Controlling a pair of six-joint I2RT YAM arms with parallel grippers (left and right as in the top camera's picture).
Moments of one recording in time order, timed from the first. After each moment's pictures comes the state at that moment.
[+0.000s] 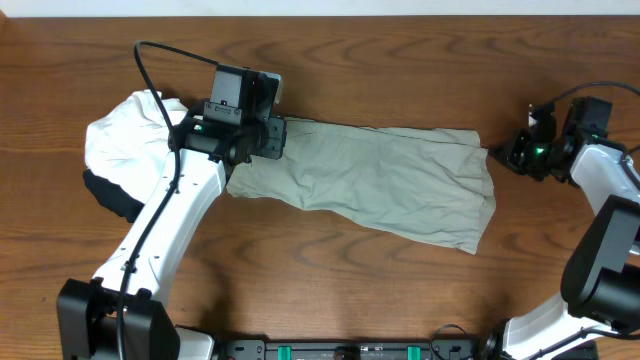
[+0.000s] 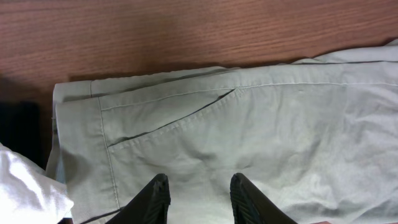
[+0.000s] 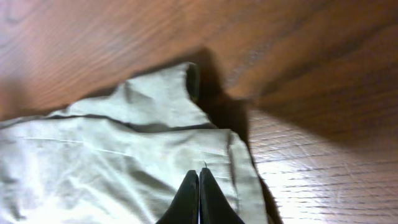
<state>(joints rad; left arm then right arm) -0.26 1.56 1.24 -0.67 0.12 -0.06 -0.34 1.82 1.11 -0.51 -0.57 0.16</state>
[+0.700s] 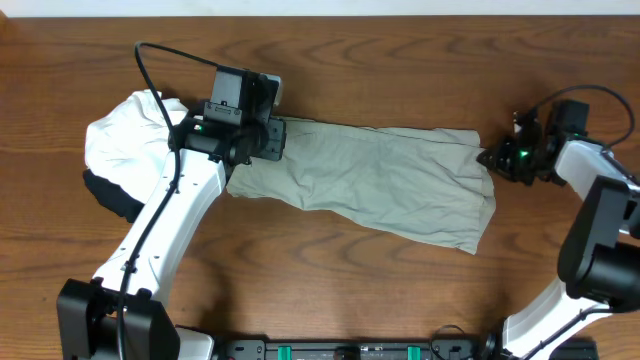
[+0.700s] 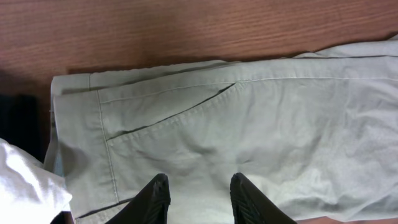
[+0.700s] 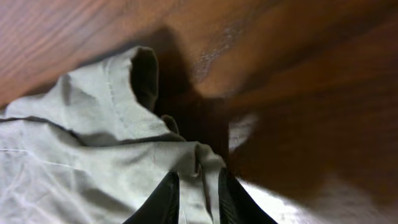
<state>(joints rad) -0.26 1.56 1.24 -0.69 0.12 -0.07 -0.30 1.92 1.10 -0.47 -0.48 0.16</state>
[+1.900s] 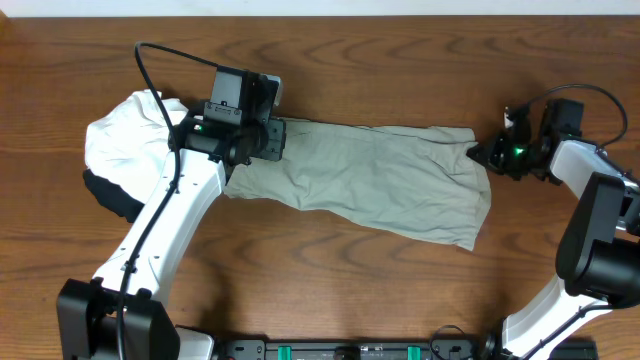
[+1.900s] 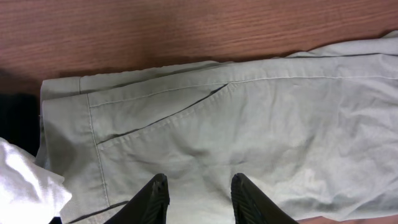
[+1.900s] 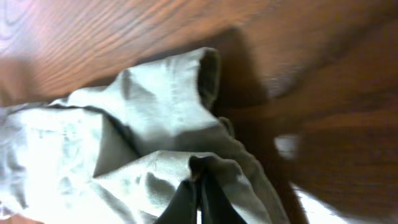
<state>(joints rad) -0.26 1.56 1.24 -0.69 0.12 -0.07 -0.28 1.94 1.10 -0.41 -0.66 0.17</state>
